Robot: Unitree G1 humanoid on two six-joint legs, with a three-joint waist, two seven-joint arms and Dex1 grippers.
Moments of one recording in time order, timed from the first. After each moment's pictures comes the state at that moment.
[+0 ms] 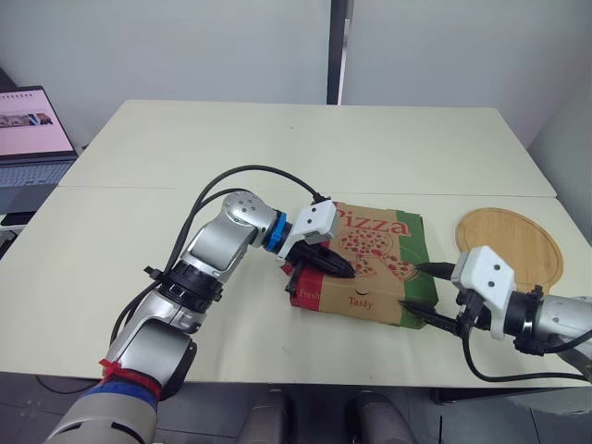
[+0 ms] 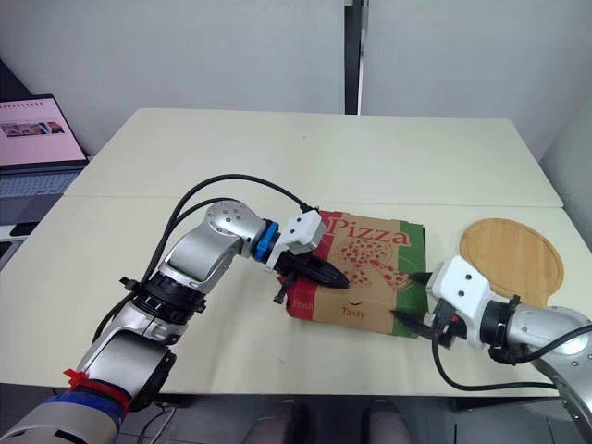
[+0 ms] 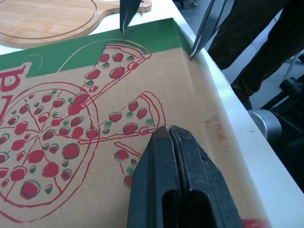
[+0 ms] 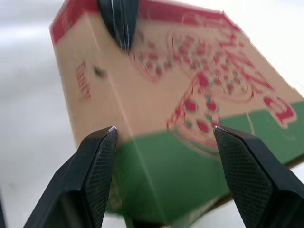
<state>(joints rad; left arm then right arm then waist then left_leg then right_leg) -0.85 0.45 -0.40 0.18 -0.23 0.38 -1.48 0.04 -0.90 -0.26 -0.82 0.62 0.79 0.72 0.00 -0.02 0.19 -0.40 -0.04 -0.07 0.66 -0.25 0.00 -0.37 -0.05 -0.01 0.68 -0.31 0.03</state>
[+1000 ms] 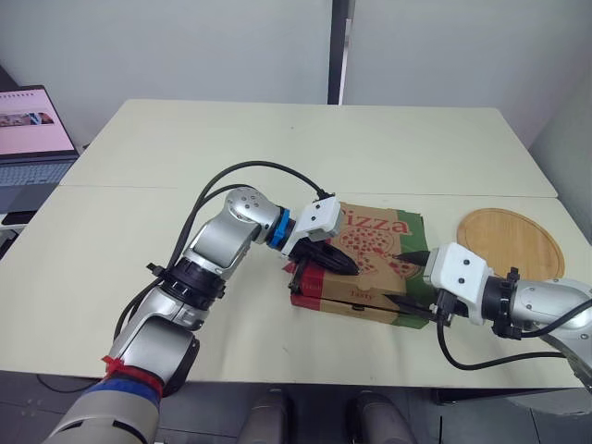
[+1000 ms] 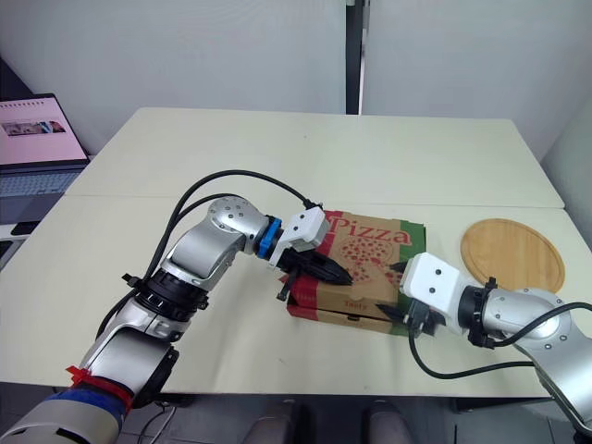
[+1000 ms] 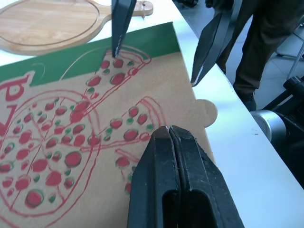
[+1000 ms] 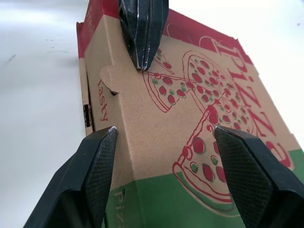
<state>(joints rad) -0.88 0.44 -0.40 0.18 -0.23 0.38 -1.48 -0.10 -0.96 -0.01 -0.79 0.40 0.68 0.69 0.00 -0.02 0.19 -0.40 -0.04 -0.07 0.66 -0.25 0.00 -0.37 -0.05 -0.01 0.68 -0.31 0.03</state>
